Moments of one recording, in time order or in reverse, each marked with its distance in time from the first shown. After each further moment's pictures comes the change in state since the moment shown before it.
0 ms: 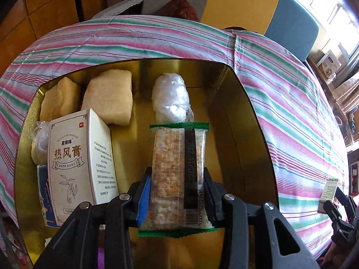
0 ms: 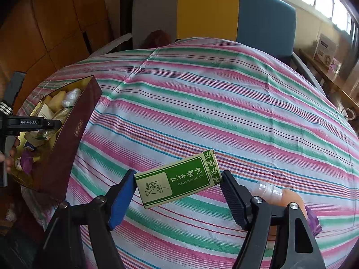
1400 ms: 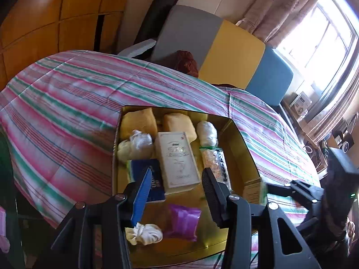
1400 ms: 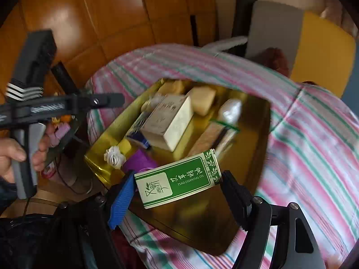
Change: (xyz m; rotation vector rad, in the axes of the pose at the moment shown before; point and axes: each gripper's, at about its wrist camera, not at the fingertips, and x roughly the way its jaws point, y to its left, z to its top) left arm -0.135 0.136 -0.058 -0.071 -0.290 -0.187; right arm -0.001 0.256 0.037 -0.415 0.054 0.408
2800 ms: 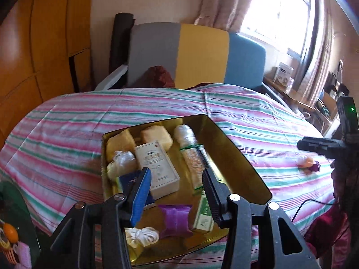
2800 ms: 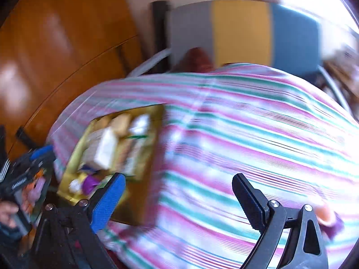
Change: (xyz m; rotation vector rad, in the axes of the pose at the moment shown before) left arm -0.023 -0.064 -0.020 0.336 -0.092 0.018; right arm -0.109 -0.105 -0.061 0.436 -0.181 -0.265
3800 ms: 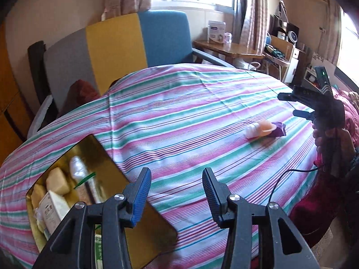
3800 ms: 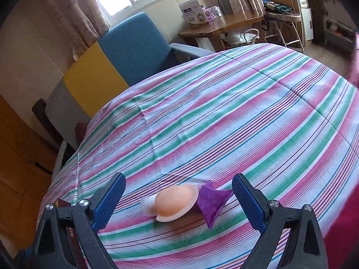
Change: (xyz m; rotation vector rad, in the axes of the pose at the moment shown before) left arm 0.058 -0.197 0.023 0.399 0.109 -0.212; right arm -0.082 -0.261 -0.074 0.731 -0.240 -0.313
